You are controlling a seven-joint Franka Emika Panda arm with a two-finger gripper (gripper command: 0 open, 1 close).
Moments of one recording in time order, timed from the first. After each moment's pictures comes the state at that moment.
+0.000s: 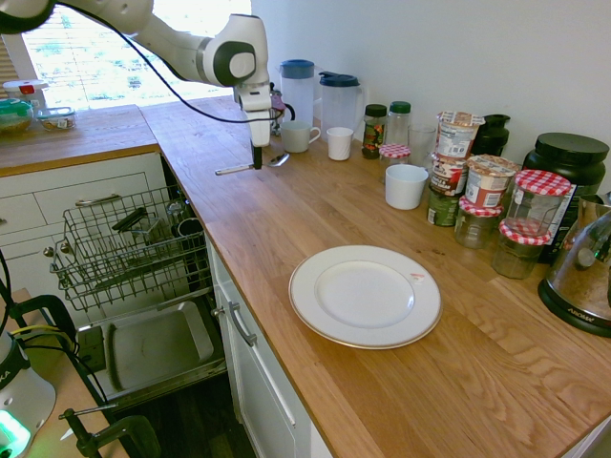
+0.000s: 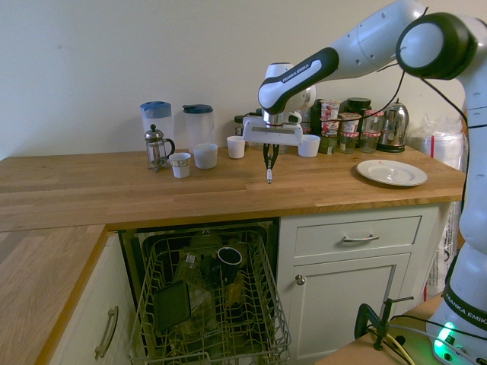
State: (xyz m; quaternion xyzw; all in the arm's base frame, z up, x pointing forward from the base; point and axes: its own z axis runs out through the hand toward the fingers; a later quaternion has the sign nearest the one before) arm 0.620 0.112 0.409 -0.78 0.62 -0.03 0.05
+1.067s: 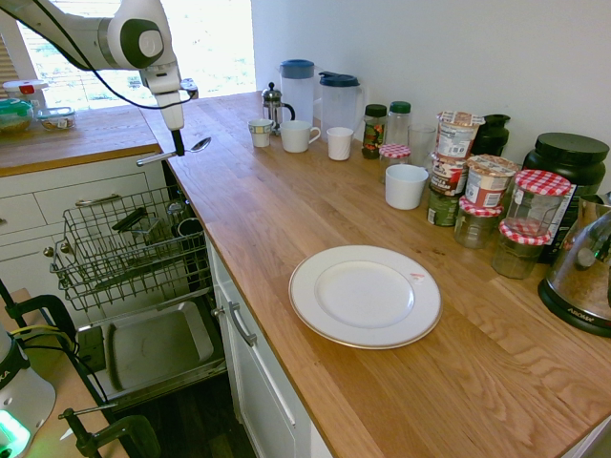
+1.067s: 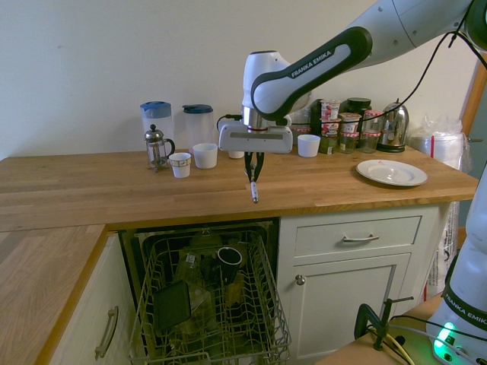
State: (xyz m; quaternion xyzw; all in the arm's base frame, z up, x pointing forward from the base) arm 0.481 0.267 0.408 -0.82 0.57 -0.05 0.05
